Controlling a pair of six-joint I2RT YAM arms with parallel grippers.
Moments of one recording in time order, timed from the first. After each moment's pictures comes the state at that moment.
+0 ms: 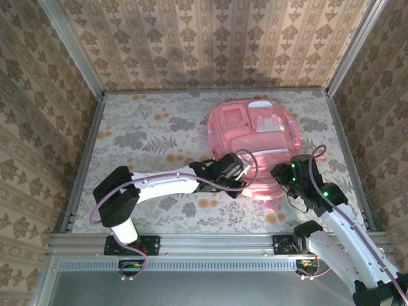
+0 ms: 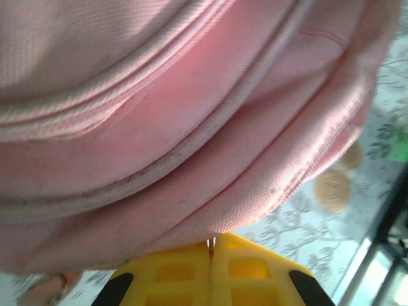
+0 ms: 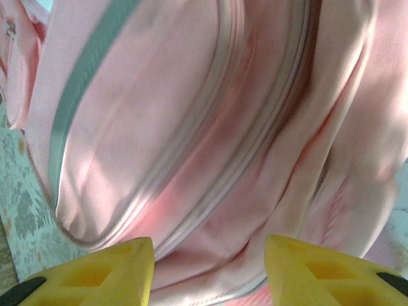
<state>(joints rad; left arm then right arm) -1.17 1.72 1.17 -0.33 0.13 -0.38 0.31 0.67 0.64 -0.81 0.01 1.11</state>
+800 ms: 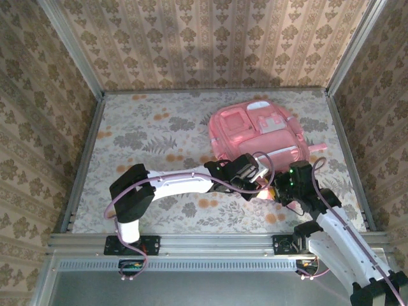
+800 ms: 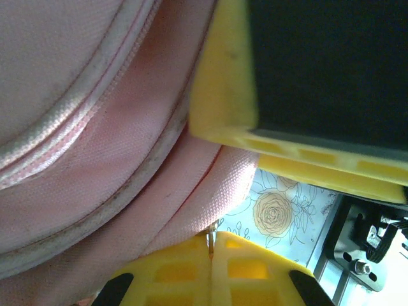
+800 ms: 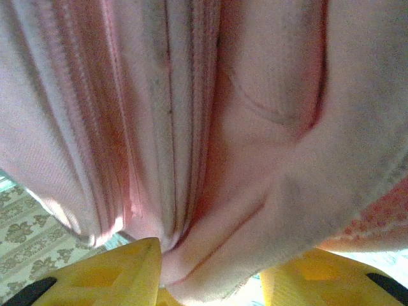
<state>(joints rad) -1.22 1.84 1.31 -0.32 0.20 -0.37 0.27 0.67 0.47 -0.65 -0.24 1.46</state>
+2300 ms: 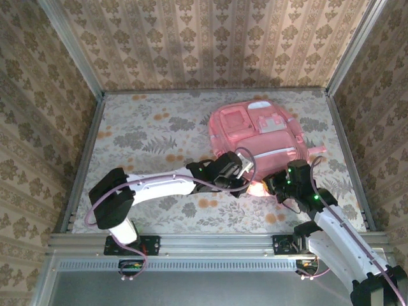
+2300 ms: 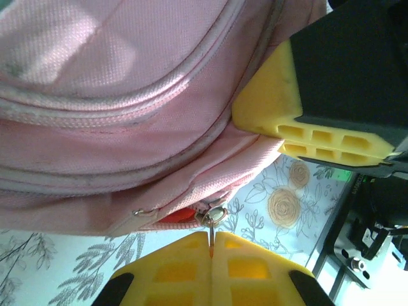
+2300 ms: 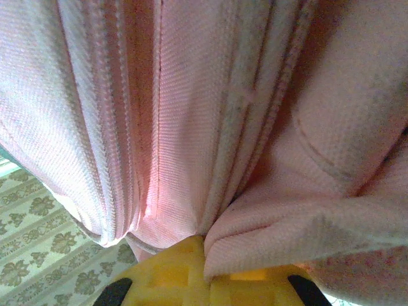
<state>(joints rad) -1.16 1.66 1.16 -0.29 0.17 -0.44 0.27 0.70 0.43 -0.51 -0.29 1.45</state>
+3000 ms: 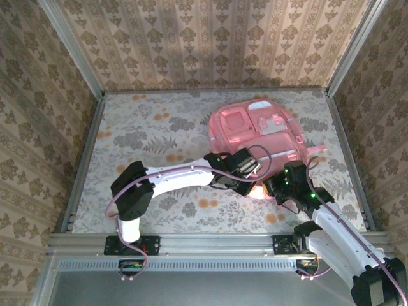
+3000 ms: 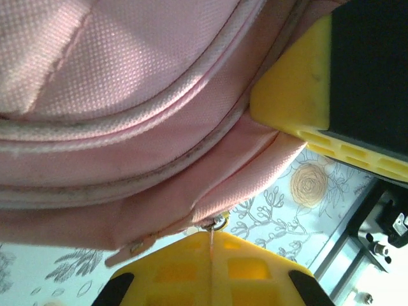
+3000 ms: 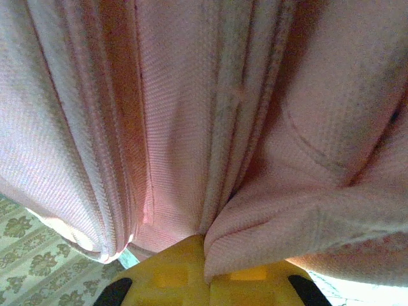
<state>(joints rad) -1.18 1.86 1.39 -0.57 0.19 -0.44 0.29 0.74 0.41 -0.51 -0.26 1.47</state>
